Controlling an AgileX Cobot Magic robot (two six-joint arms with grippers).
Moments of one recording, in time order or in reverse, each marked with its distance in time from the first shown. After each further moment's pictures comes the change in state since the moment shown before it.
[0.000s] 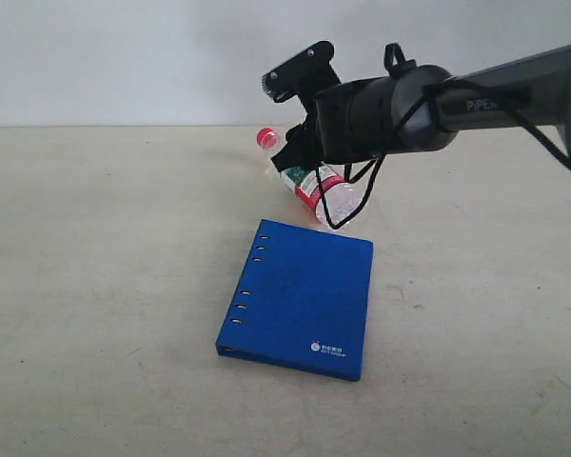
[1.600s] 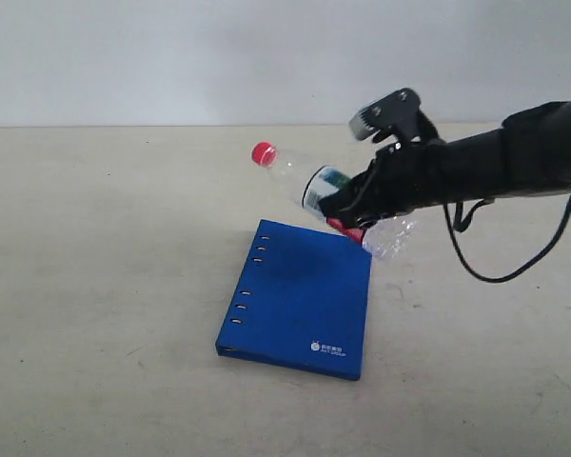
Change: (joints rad) left arm 0.000 0.000 0.000 0.000 0.000 0.000; right arm -0.330 -0.266 0.506 -0.007 0.987 -0.129
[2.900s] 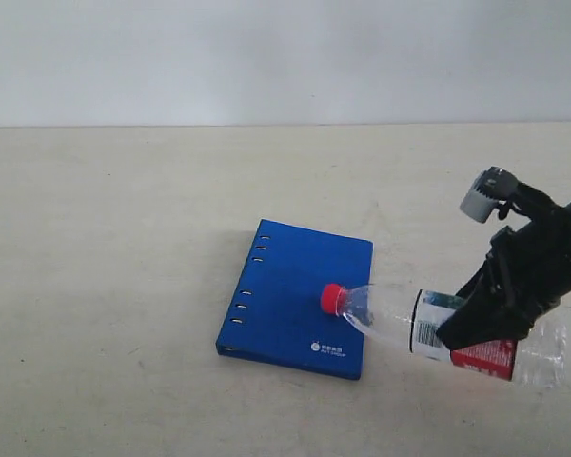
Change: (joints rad) left arm 0.000 0.000 0.000 0.000 0.000 0.000; right arm -0.259 -0.173 0.204 -0.902 0.407 0.527
